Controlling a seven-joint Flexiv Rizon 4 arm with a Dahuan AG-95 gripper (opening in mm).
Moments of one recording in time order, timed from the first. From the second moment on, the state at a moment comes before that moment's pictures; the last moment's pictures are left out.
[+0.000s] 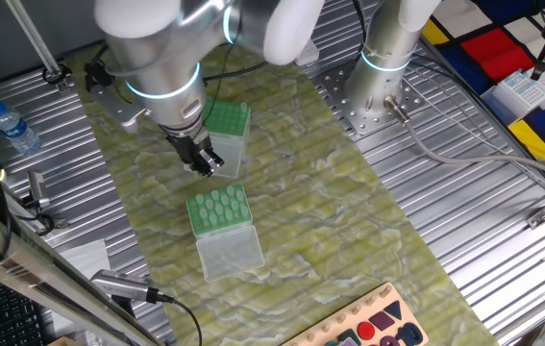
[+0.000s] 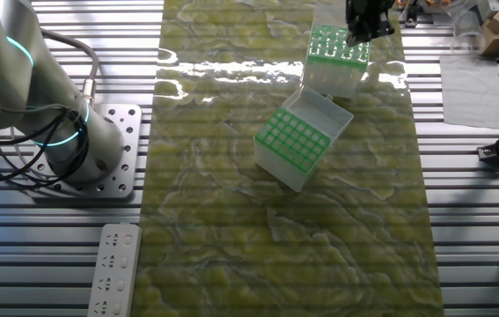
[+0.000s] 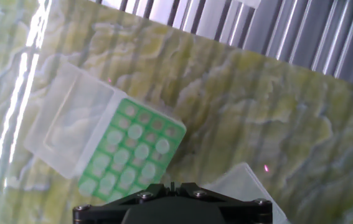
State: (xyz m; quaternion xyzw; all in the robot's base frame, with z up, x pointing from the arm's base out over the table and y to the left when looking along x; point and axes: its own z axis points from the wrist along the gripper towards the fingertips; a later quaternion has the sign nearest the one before) arm 0.544 0.122 0.215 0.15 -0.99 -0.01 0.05
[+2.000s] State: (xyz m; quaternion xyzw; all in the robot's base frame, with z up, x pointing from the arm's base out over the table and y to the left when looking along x) arm 0.581 0.144 0.179 0.12 -0.99 -0.01 0.03
